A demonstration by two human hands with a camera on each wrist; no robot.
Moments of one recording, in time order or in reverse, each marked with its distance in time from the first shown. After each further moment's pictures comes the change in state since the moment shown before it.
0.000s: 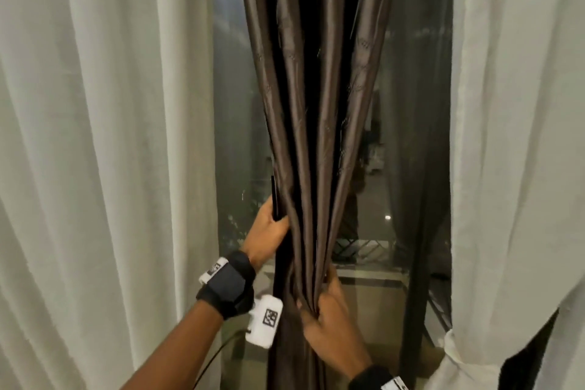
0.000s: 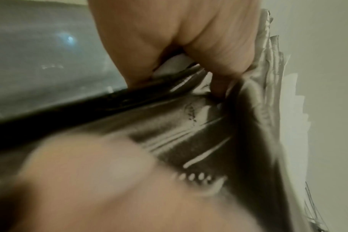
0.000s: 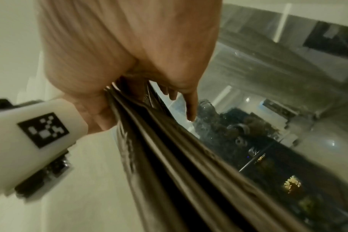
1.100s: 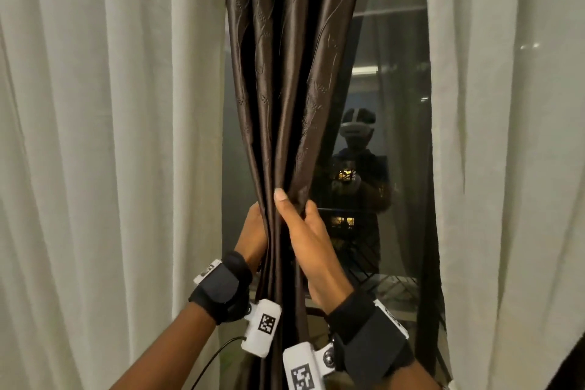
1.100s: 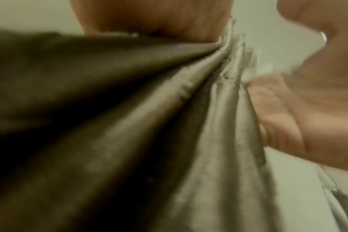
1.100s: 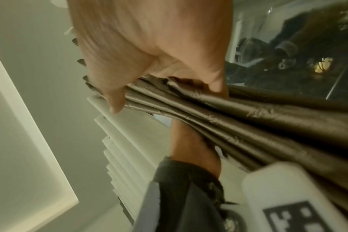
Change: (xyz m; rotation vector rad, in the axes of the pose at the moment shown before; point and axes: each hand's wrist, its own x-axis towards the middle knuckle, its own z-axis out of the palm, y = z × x) left_hand -0.001 0.072 0.021 0.129 0.254 0.006; right_hand 0.057 -0.131 -0.101 0.800 0.033 0.028
